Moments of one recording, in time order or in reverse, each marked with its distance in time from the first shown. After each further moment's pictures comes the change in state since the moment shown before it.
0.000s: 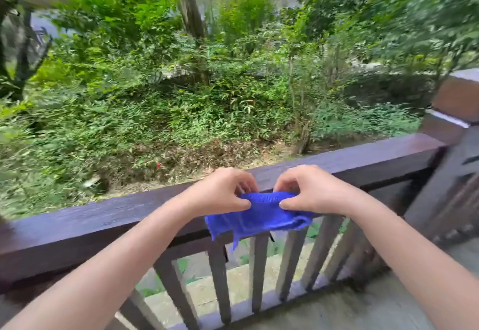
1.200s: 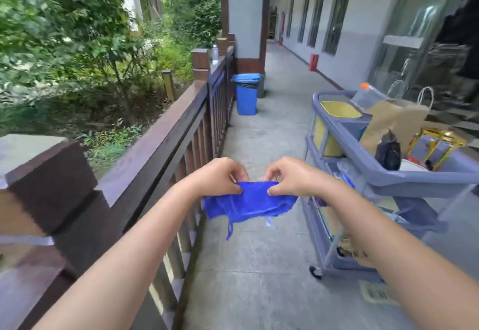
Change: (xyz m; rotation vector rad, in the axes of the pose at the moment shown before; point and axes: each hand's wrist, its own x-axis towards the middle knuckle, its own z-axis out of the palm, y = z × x) left_hand 0.526 0.559 0.340 -0.033 -0.584 1.025; right_hand -0.366 0.514 -0.278 -0.091 0.505 1.171
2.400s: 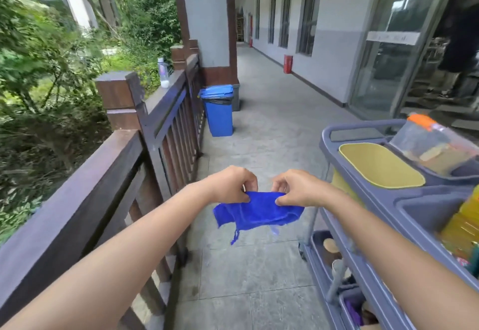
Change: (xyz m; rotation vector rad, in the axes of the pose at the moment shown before) left_hand 0.694 -0.217 -0.051 0.171 -0.185 0.208; right_hand 0.570 0.396 -0.101 0.078 0.007 0.189
